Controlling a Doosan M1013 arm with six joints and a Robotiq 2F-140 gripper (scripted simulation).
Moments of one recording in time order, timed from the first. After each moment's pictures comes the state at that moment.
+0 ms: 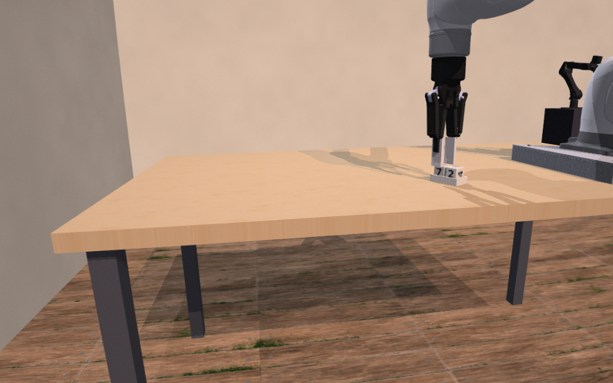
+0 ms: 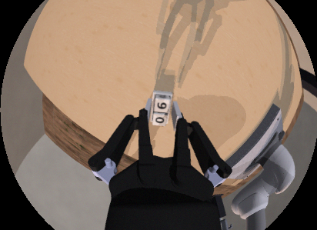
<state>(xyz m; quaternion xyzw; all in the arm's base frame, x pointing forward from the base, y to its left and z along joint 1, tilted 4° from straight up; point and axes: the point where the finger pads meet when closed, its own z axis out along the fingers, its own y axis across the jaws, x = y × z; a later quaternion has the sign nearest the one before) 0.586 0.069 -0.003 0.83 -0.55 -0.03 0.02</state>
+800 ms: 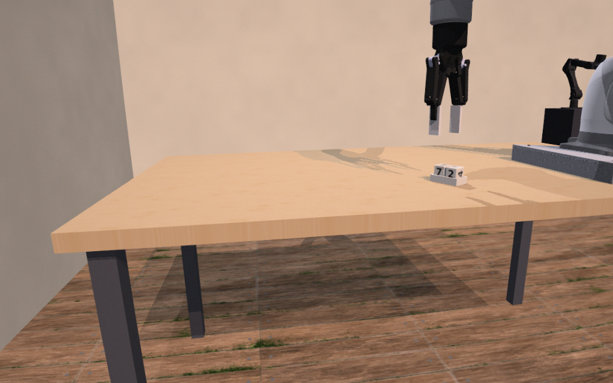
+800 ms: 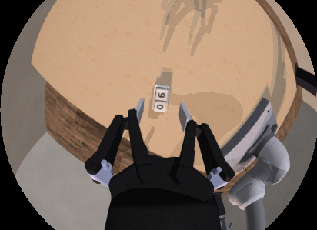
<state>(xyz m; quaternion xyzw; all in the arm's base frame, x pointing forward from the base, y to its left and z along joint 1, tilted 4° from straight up) 0.591 0.068 0.068 0.83 -0.55 -0.03 0.02</state>
